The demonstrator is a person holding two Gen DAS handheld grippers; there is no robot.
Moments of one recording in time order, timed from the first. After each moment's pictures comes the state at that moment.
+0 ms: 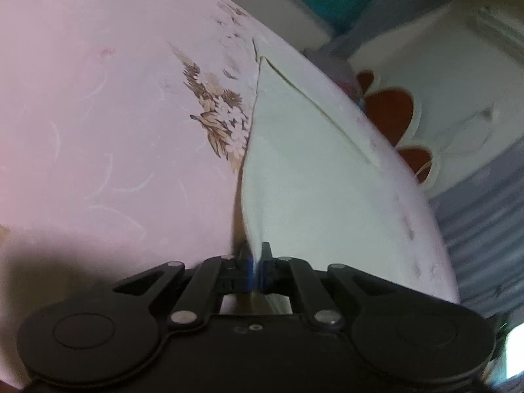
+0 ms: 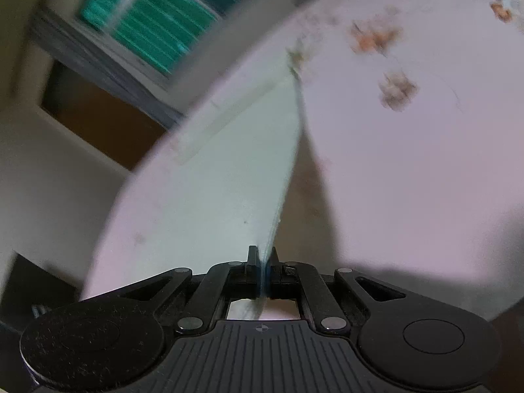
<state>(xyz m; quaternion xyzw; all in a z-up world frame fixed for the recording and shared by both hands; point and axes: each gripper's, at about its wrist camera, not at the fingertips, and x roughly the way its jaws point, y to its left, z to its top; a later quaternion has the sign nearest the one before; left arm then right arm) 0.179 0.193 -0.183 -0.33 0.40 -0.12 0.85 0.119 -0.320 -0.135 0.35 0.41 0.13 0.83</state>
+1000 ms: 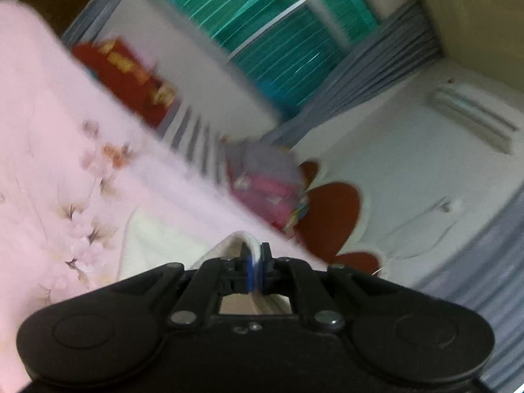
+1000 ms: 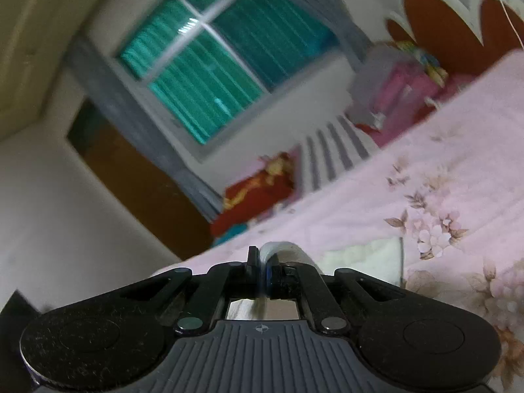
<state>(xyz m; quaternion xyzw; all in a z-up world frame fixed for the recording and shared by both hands) 0.473 0.183 -0.058 -0.37 0.27 -0.16 0.87 0.432 -0.333 0.019 0.33 0.27 0.14 0.90</state>
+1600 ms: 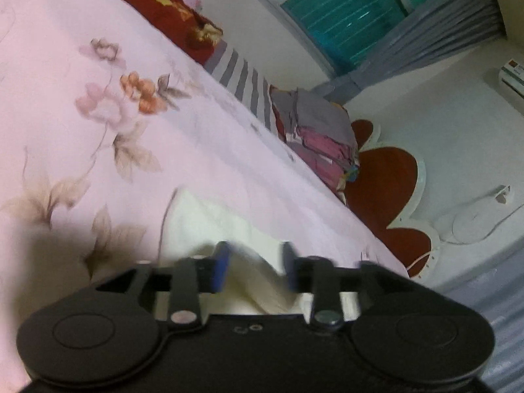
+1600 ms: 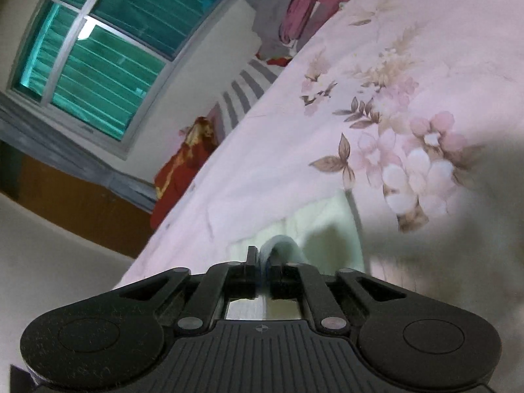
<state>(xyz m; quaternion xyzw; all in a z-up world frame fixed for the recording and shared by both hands) 0.597 0.195 -0.158 -0.38 0.36 -0.13 0.84 0.562 -0.367 -0.134 0.42 0.37 0.04 0.83</state>
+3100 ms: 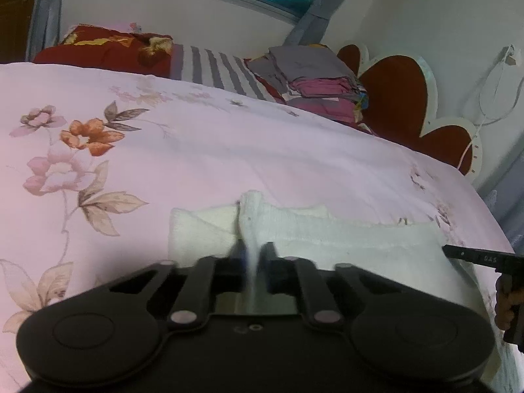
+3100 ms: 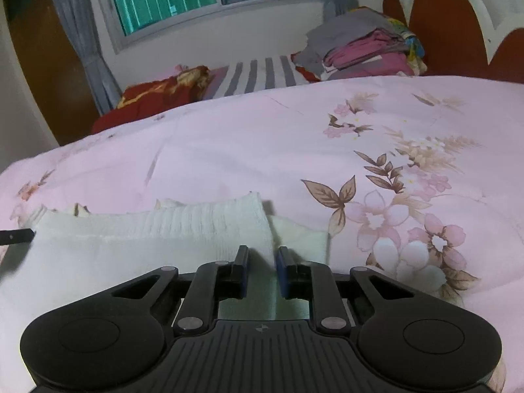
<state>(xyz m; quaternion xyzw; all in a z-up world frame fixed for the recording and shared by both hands) 0.616 0.151 -0.155 -0.13 0.39 -0.17 0.90 0.585 -0.303 -0.156 0.09 0.40 0.04 0.91</state>
